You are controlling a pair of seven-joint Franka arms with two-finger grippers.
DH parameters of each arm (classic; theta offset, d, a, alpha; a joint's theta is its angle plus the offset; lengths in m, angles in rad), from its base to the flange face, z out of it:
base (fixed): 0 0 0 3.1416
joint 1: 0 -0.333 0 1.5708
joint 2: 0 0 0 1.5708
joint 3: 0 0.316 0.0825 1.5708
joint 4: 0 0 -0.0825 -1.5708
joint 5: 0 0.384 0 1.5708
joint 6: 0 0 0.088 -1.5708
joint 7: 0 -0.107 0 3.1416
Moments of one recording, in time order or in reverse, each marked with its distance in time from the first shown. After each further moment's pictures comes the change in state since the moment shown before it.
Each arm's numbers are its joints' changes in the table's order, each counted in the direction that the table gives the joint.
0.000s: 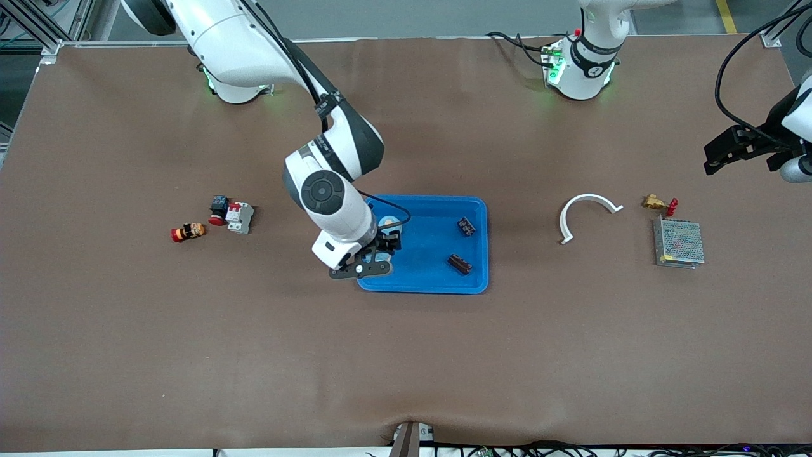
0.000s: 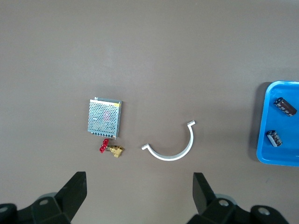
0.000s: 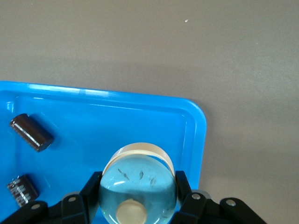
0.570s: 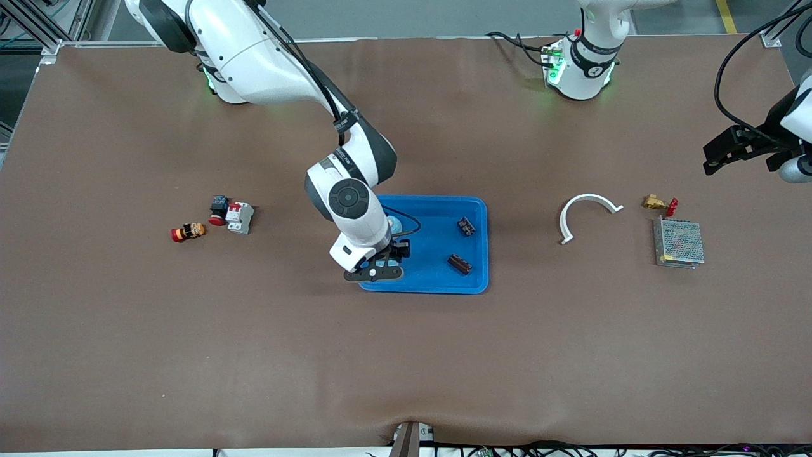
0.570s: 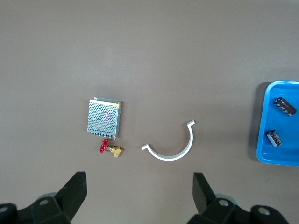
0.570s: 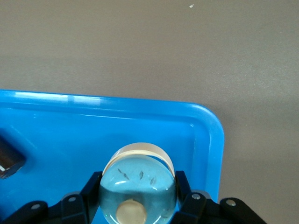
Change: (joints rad) left arm 0.003 0.001 -0.001 0.000 0.000 0.000 0.000; right arm -0.025 0.099 -0.006 0.015 -0.060 0.089 -0.068
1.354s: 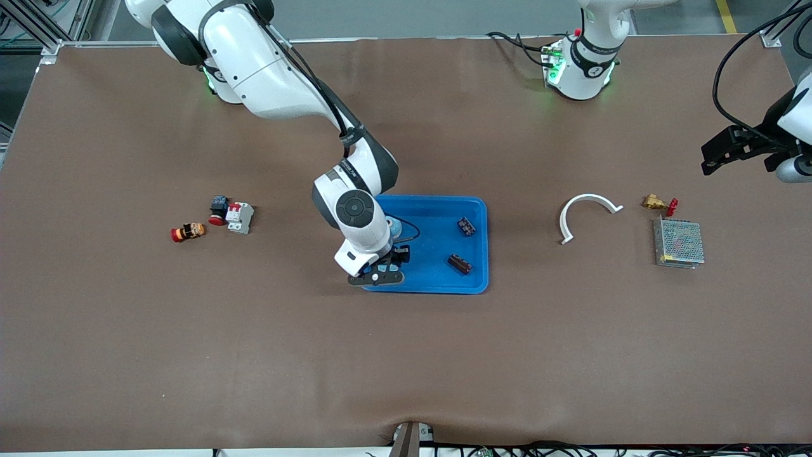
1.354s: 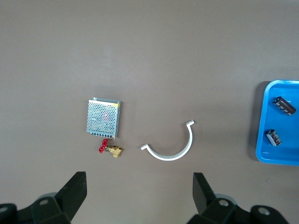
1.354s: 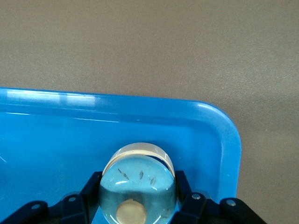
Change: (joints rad) left arm 0.003 0.000 0.000 0.000 0.000 0.000 0.000; right arm -0.008 0.067 -0.001 0.003 -0.009 0.059 -0.007
